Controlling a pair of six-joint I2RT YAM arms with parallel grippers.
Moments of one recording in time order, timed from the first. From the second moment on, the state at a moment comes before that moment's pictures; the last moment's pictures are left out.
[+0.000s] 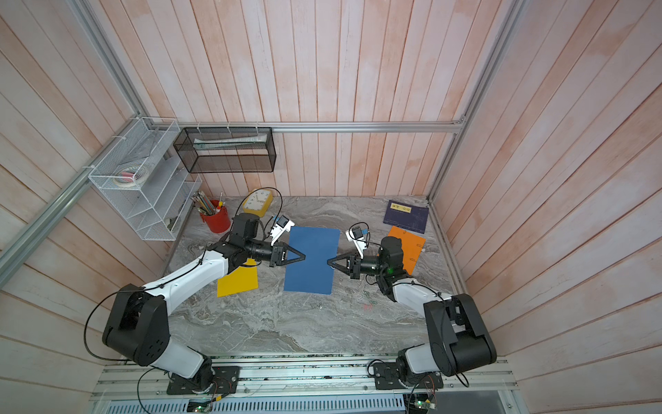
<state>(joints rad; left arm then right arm) -0.41 1.56 1.08 -0.14 1.13 -0.17 0.27 1.42 0.58 0.70 -1.21 0.58</state>
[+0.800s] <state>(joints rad) -0.41 1.56 1.08 -0.16 1.13 -0.16 0.27 1.42 0.58 0.68 -1.21 0.57</state>
